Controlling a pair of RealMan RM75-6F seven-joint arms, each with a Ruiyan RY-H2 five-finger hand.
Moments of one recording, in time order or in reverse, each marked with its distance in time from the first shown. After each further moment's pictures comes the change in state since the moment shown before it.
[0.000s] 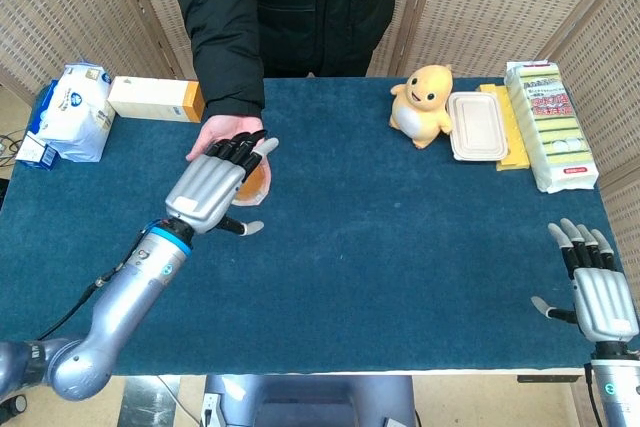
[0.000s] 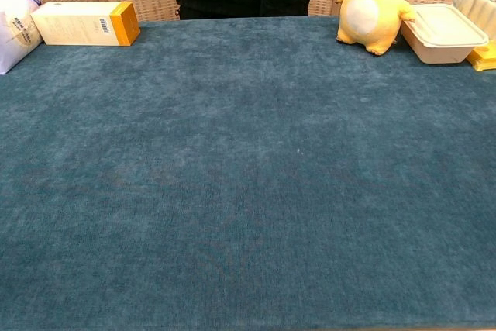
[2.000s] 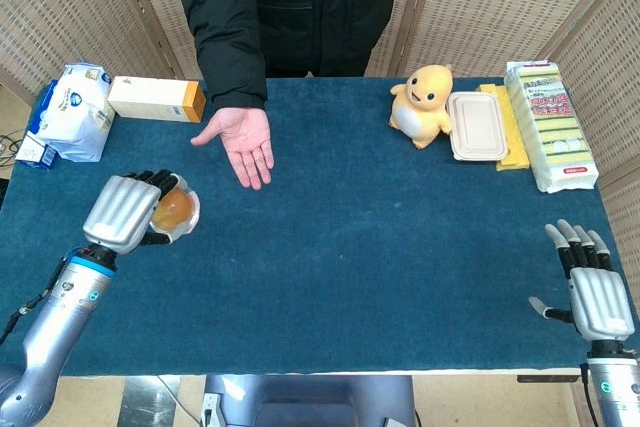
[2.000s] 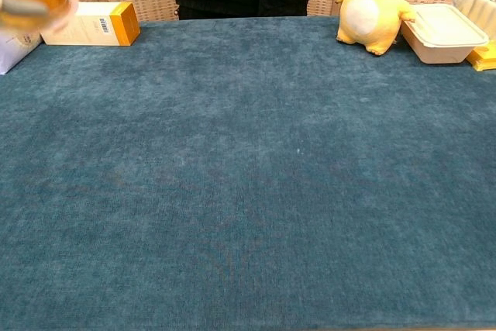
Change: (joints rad) left arm 0.291 0.053 0.293 0.139 0.469 0.150 -0.191; right arm 0.007 -0.010 -0.001 -0.006 0.018 -0.015 -0.027
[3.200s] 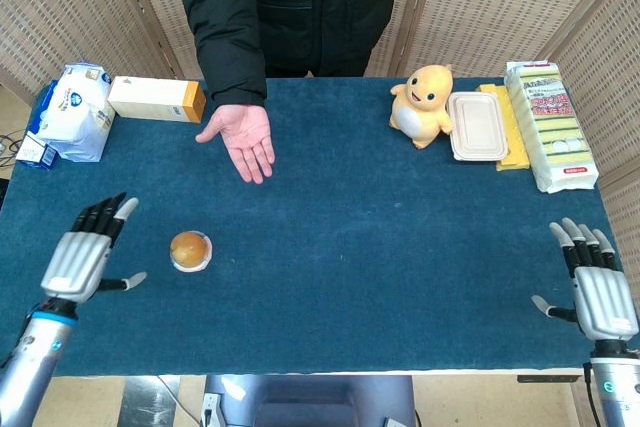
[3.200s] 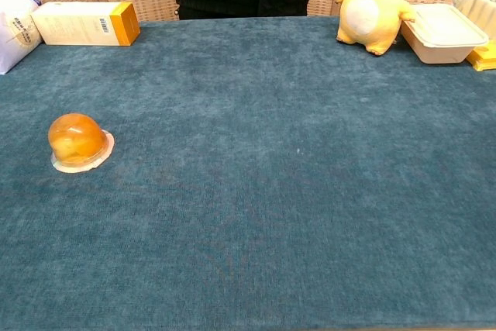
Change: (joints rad) left arm 0.355 -0.103 0.127 0.155 0.275 0.200 -0.201; right arm -0.006 0.010 0.008 -0.006 0.008 0.018 0.008
